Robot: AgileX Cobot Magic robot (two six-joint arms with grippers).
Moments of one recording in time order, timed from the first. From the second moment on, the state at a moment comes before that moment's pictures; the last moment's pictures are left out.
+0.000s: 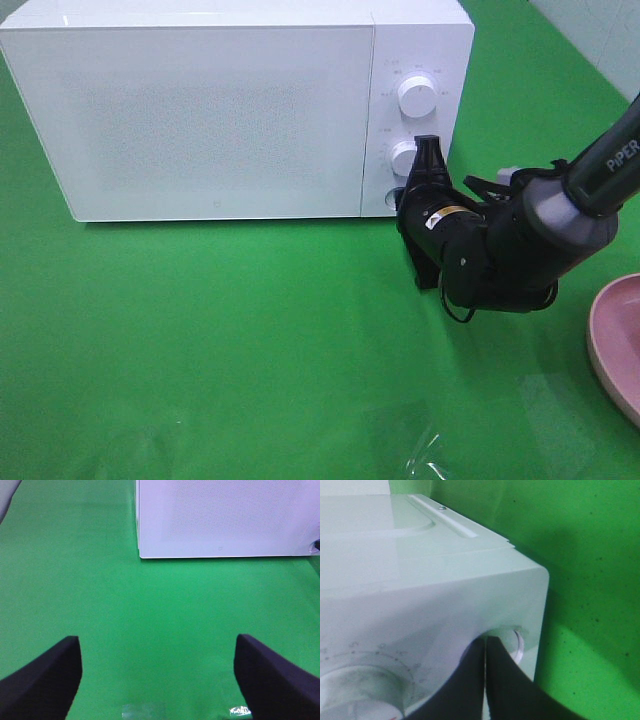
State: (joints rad) left arm 0.01 -0.01 -0.52 -0.14 1.08 0.09; right arm 0.53 2.16 -0.85 0.49 -0.95 1.36
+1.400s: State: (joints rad) left arm 0.01 -0.01 -0.52 -0.14 1.08 0.09; right arm 0.56 2.21 -0.94 0.62 -0.93 1.33
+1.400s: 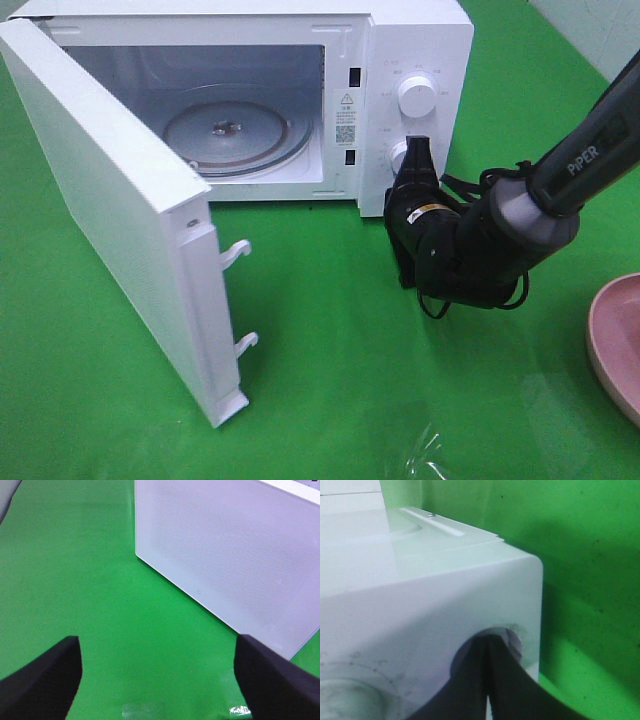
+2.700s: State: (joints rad) left arm 0.01 -0.01 -0.52 -0.14 1.08 0.09; right arm 0.53 1.71 -0.49 0.45 -0.67 1.13
